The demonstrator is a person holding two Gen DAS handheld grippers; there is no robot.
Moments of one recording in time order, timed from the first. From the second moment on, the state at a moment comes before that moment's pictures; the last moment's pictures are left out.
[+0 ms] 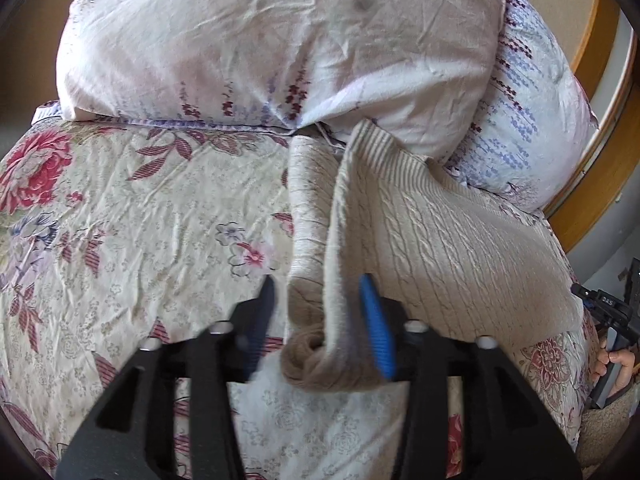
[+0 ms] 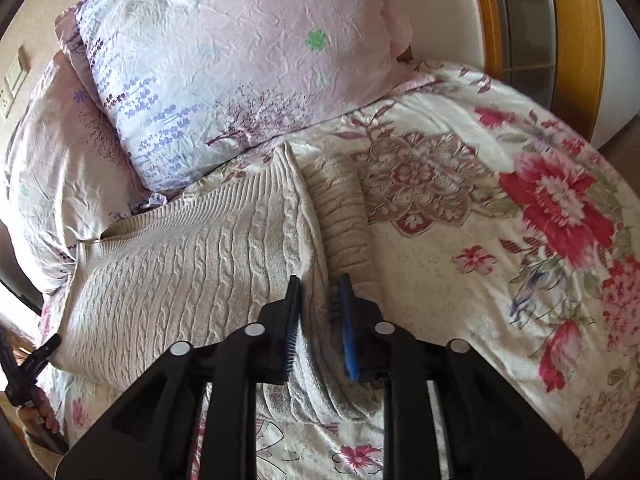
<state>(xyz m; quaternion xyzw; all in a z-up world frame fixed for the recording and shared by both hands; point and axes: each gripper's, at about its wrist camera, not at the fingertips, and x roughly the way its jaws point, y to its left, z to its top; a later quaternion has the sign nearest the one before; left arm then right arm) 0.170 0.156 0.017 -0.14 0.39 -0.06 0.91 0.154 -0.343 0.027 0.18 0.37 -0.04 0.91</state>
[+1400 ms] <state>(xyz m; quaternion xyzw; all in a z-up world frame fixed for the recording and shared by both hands) 0.277 0.115 0.014 -0.01 0.48 0.03 0.88 0.247 -0.149 0.006 0.01 0.41 -0.01 0.91</state>
